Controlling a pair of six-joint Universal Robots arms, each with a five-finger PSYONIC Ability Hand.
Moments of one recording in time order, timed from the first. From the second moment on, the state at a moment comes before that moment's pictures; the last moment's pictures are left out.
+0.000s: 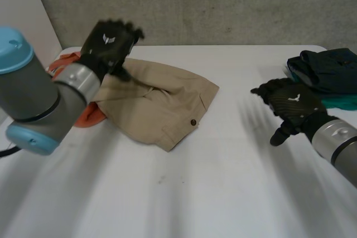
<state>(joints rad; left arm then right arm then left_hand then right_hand) 4.36 -1.96 -1.40 3.40 -1.31 3.55 1.72 -1.37 1.82 -0.17 1.15 2.69 0.38 0.38 0.39 0.38 0.19 0.22 0.21 0.21 0.21 0.05</state>
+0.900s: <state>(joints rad) 4.57 -2.39 -1.22 3.50 -1.23 4.00 2.28 -0.56 0.90 -0.16 1.36 3.08 1.12 1.17 1.18 1.19 0.97 0.95 1.07 1.06 1.05 0.87</state>
